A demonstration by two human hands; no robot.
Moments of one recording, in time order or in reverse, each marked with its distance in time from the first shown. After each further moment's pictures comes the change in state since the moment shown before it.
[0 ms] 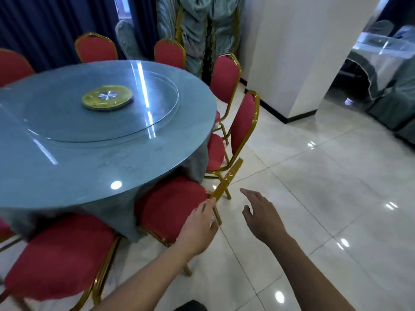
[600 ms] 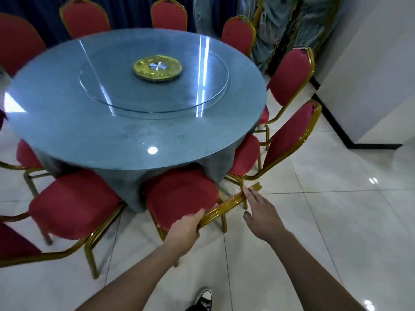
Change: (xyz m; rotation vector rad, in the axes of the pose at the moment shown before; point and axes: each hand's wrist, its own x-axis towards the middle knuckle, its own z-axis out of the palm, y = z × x) left_hand 0.096 -0.012 0.041 0.053 0.042 -0.392; right_hand 0.188 0.068 0.028 -0.236 -0.366 -0.347
